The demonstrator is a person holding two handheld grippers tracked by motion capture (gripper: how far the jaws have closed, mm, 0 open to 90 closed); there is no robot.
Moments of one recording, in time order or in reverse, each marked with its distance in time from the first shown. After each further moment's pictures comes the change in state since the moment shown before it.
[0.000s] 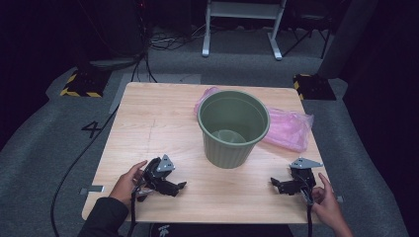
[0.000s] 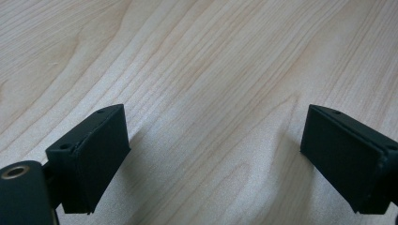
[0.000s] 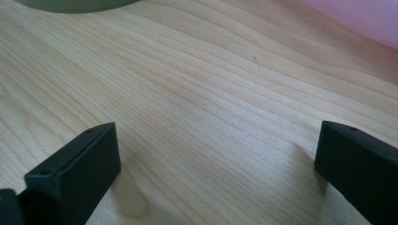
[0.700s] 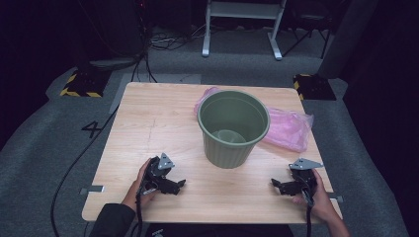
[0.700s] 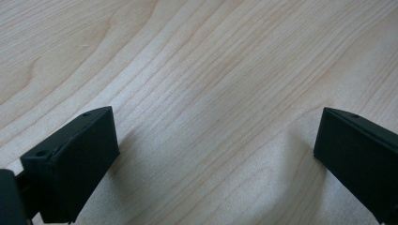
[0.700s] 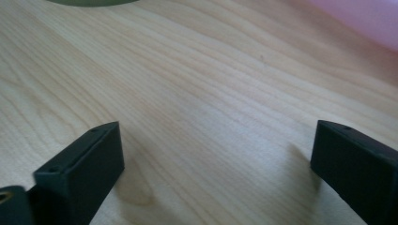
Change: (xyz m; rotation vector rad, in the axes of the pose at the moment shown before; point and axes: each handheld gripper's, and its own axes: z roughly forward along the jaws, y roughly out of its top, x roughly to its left) left arm 0.000 0.000 0.001 0.020 0.089 -0.090; right arm 0.000 0.000 -0.004 -0.007 0.006 -0.042
